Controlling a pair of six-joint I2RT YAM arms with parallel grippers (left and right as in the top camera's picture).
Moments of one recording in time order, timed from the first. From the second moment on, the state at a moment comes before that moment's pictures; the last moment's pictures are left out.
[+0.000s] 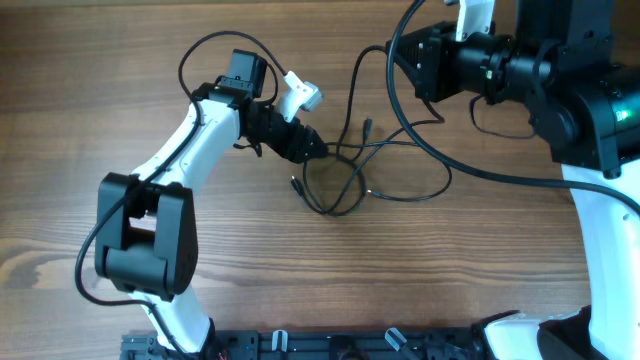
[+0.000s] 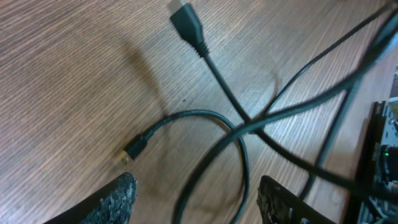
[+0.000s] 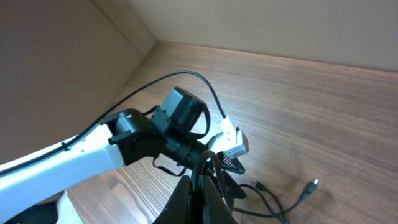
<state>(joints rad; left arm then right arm) -0.25 1.92 1.36 -0.72 0.72 0.37 0.31 1.54 2.06 -1.12 -0.50 0.20</state>
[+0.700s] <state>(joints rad) -0.24 2.00 1.36 -0.71 0.71 0.30 0.31 1.54 2.06 -1.15 -0.49 0.20</state>
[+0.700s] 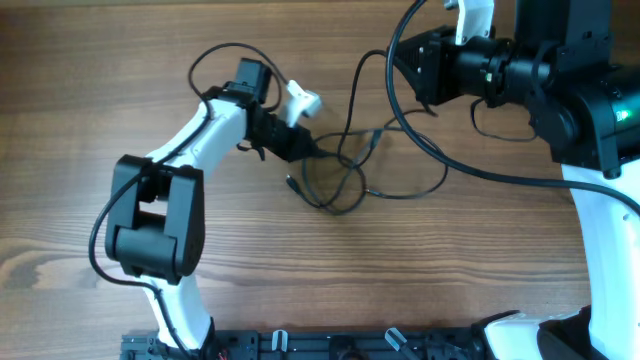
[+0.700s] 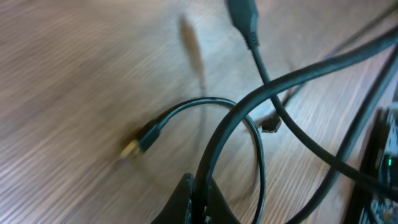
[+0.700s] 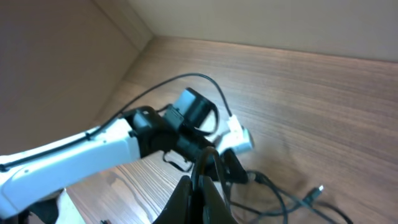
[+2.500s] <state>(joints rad) 0.30 1.17 1.45 -0.62 0.50 -0.98 0.54 2.25 2.07 -0.70 -0.63 0.26</state>
